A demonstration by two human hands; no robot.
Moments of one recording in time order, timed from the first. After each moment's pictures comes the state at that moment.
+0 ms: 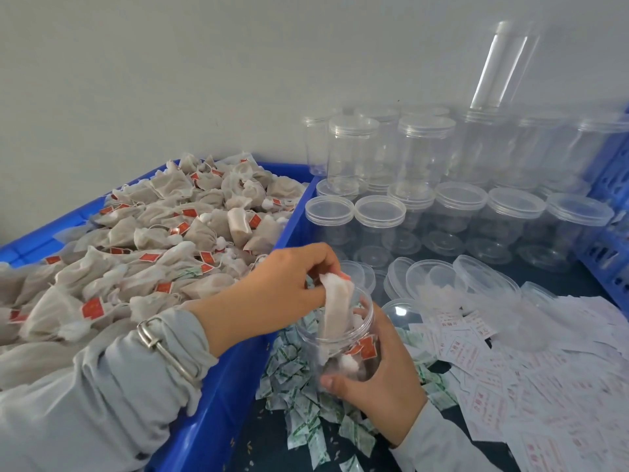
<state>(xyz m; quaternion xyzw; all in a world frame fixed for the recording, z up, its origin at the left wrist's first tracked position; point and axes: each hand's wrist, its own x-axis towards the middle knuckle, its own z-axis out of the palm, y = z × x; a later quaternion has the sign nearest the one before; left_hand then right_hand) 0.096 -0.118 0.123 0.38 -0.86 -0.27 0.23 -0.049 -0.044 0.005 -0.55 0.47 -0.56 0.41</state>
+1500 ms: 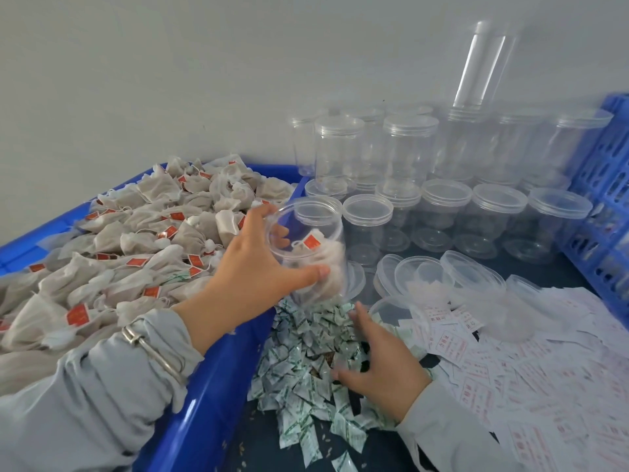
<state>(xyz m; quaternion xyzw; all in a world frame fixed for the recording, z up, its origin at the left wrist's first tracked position) 0.102 -0.134 0.113 0.48 -0.75 -0.25 0.38 -0.078 -0.058 0.004 -0.68 0.64 -0.25 0.27</state>
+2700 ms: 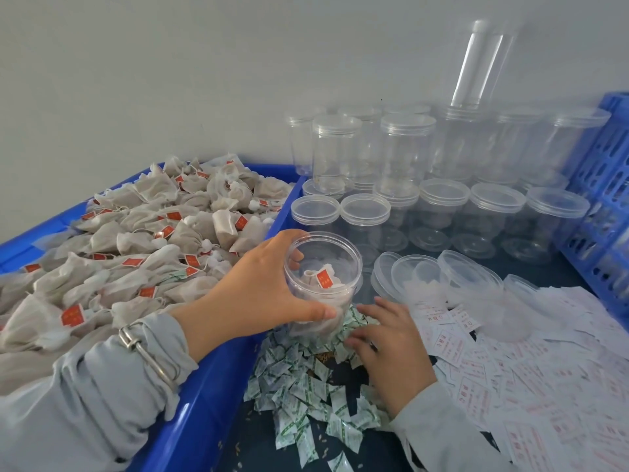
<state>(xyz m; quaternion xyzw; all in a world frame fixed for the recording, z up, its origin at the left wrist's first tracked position) 0.101 -0.130 0.109 0.44 -0.85 -0.19 0.23 -0.078 -0.061 0.012 -0.67 0.66 -0.33 0.04</state>
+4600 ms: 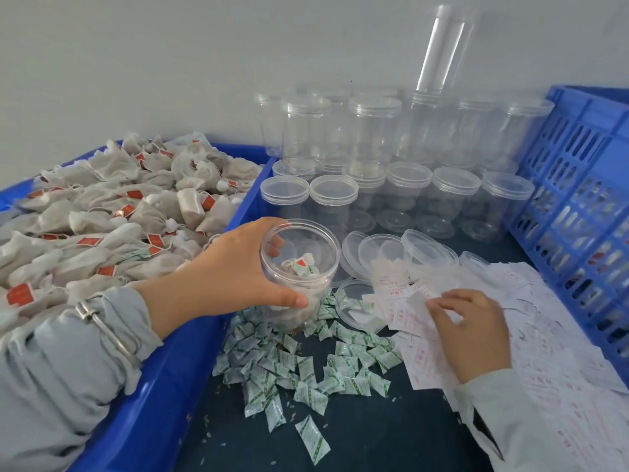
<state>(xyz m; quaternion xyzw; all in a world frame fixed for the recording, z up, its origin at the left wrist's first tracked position) 0.095 -0.123 0.110 0.42 -0.86 -0.22 0.19 -0.179 -0.009 0.015 -0.45 0.81 -0.38 0.02</state>
